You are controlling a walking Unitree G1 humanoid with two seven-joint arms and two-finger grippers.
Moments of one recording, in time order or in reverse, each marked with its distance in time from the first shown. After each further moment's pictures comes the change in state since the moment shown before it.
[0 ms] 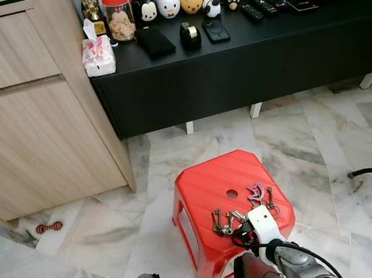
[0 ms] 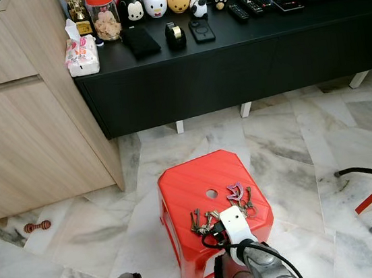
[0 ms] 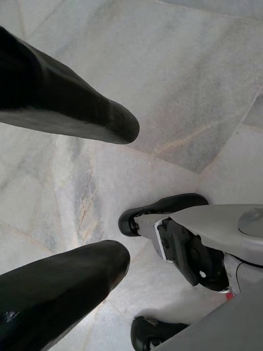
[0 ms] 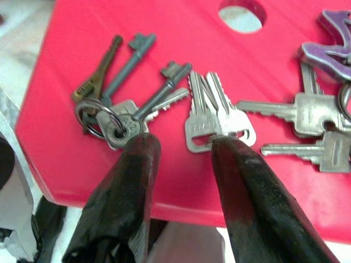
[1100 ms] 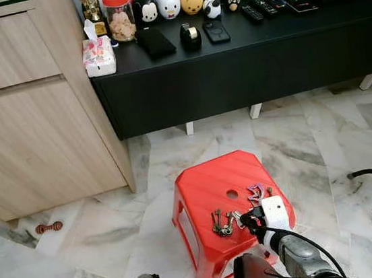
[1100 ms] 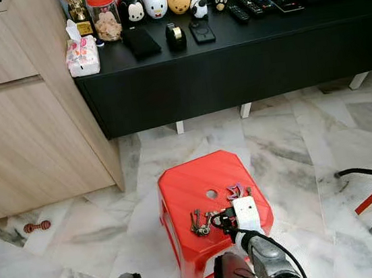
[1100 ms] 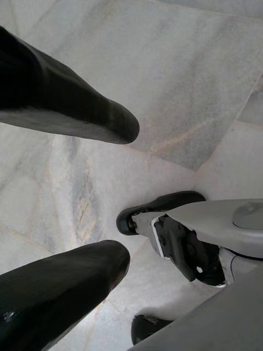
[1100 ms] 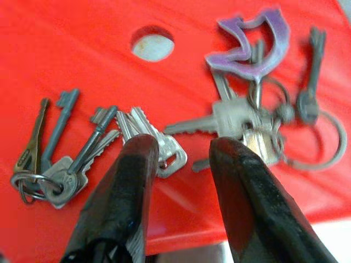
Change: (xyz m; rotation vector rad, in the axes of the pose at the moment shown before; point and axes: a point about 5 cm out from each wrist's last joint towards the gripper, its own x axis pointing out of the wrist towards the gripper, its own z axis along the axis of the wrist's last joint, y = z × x) left arm 0.001 -0.002 0.004 0.019 -0.004 -0.009; right arm 0.001 -0.014 0.008 0.290 -0.056 -0.146
